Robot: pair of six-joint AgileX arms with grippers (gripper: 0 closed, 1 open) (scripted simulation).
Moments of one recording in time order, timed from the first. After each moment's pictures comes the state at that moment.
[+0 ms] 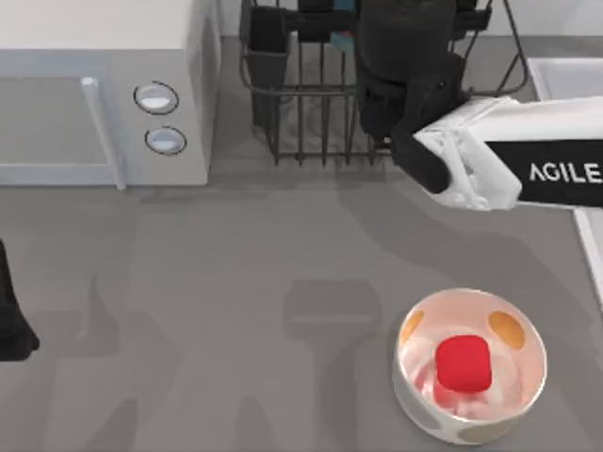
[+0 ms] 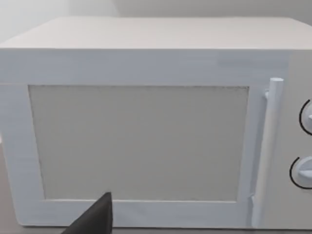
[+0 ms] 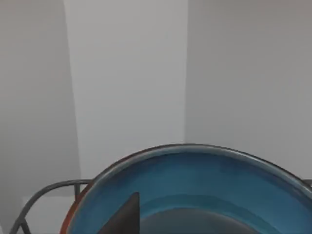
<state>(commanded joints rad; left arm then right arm) 0.00 0.00 0.00 0.00 0.00 0.00 0.63 2.04 1.33 0.70 0.67 0.02</state>
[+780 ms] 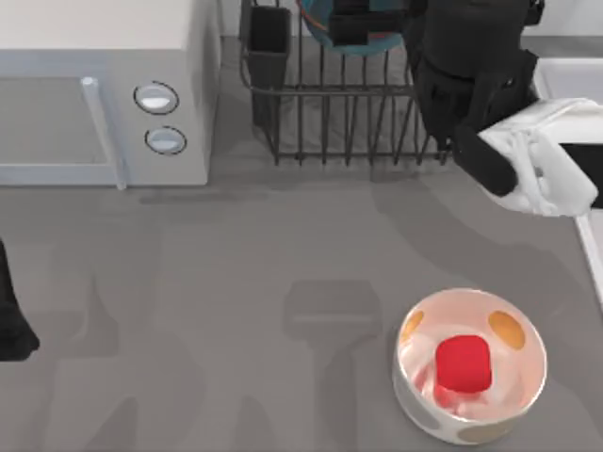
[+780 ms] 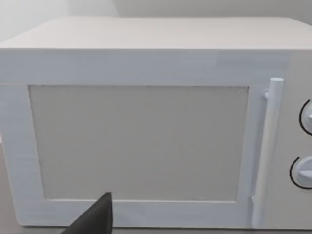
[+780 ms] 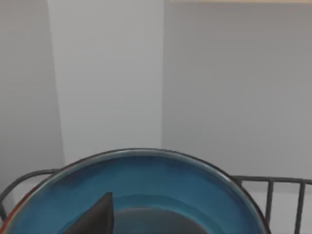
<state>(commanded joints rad) 0.00 0.00 0.00 0.00 0.00 0.00 0.57 1.89 1.18 0.67 0.56 0.02</state>
